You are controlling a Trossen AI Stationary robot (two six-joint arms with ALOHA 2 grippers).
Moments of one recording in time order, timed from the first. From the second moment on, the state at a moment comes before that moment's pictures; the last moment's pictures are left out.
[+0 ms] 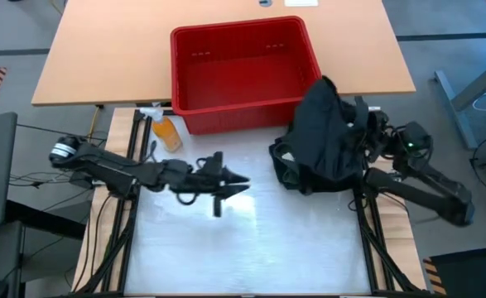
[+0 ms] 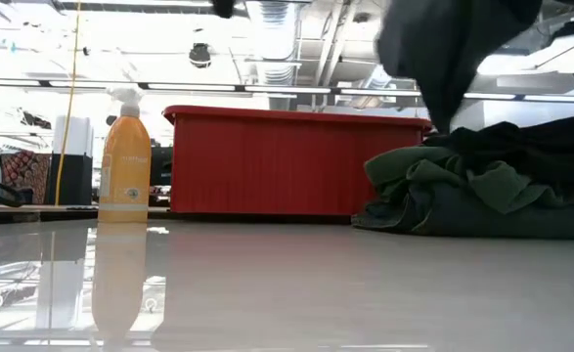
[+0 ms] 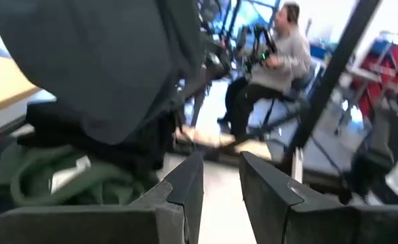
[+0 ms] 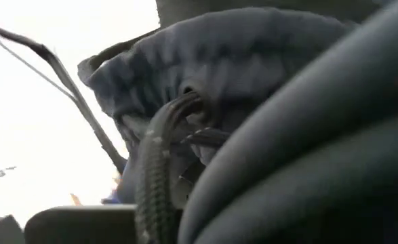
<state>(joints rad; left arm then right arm) -0.24 1.32 0.91 0.41 -0.25 -0.26 -0.50 0.37 0.52 0.26 -0.41 0.83</state>
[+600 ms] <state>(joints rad) -0.07 1.91 1.61 0.21 -0.17 -0.17 -1.01 0.19 0.14 0.36 -0.98 1.04</state>
